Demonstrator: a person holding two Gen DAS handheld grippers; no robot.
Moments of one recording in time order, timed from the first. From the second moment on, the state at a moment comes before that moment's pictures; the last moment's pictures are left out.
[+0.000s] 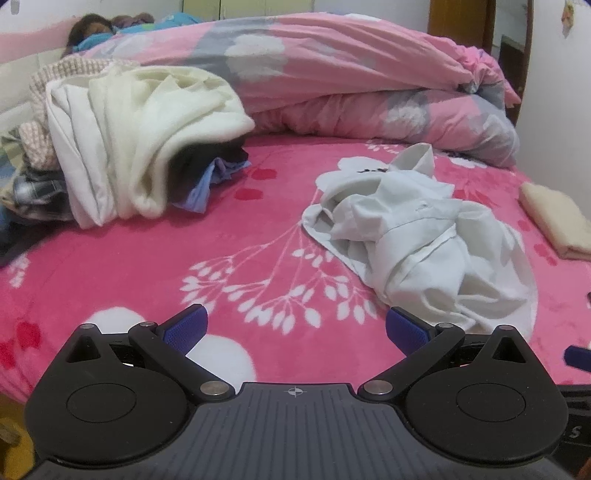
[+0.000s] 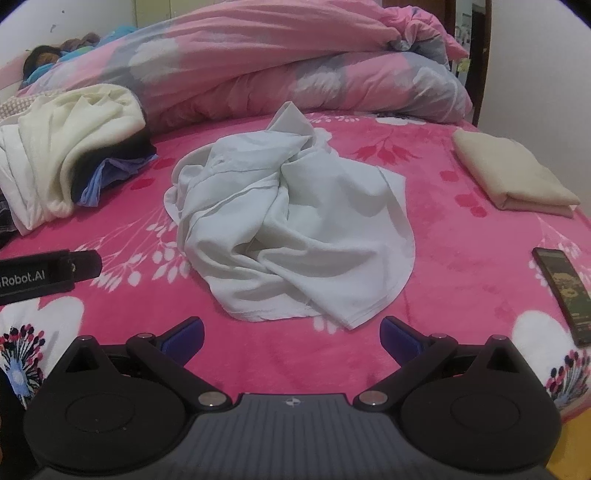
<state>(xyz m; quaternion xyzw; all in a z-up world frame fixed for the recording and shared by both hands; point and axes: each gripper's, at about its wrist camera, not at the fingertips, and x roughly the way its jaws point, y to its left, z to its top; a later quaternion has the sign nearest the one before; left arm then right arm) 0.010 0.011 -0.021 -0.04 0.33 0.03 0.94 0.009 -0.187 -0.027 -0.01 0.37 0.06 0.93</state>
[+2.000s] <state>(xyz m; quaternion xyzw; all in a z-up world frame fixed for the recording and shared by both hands) 0.001 0.014 -0.019 -0.04 0.34 0.04 0.94 0.002 -0.178 -0.023 -0.02 0.37 0.06 0.93</state>
